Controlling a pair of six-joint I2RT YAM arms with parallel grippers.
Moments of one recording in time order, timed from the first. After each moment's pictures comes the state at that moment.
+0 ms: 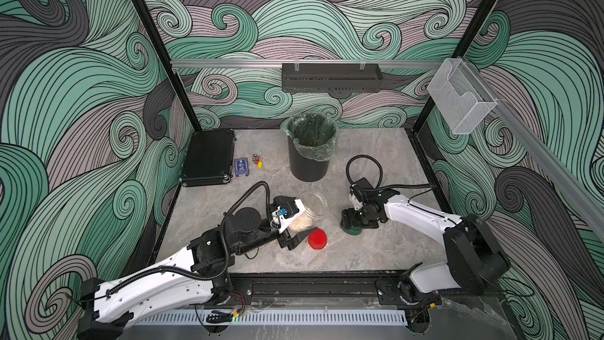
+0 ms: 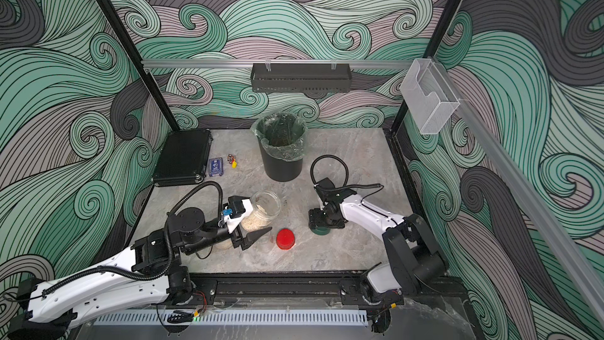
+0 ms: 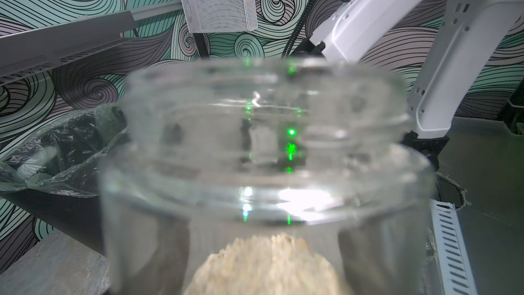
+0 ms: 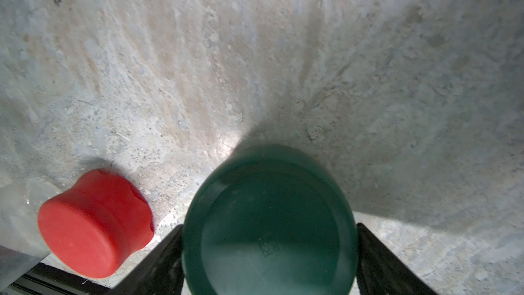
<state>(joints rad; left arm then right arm) -1.10 0.70 0.70 -0.19 -0.06 0.15 0.54 1.45 0.79 -0.70 -0.15 0.41</state>
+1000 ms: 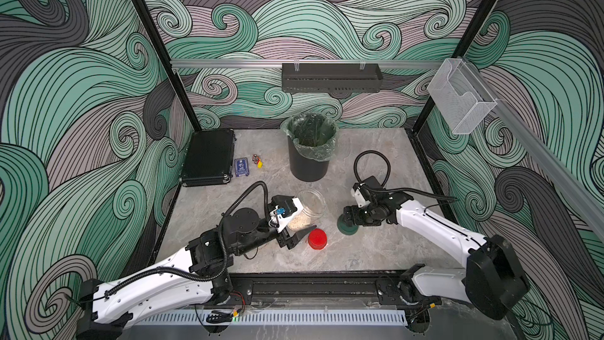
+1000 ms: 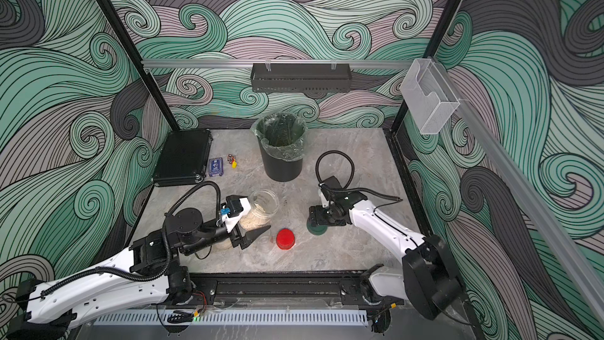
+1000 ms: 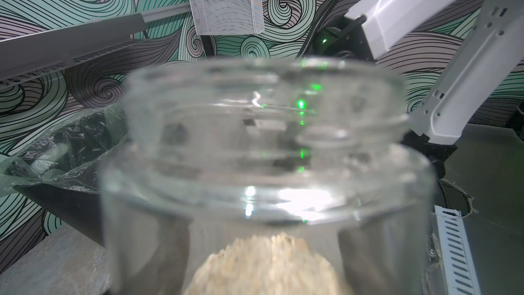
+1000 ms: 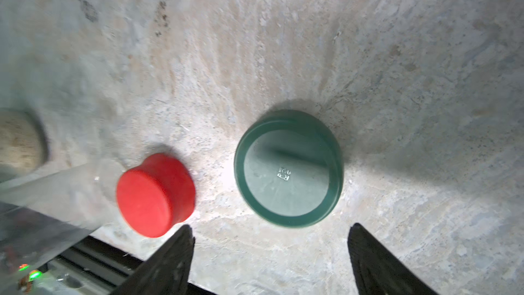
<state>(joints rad) -1.09 0.69 0.71 -0.19 -0.09 0.14 0.52 1.27 0.81 -0.73 -0.19 0.40</state>
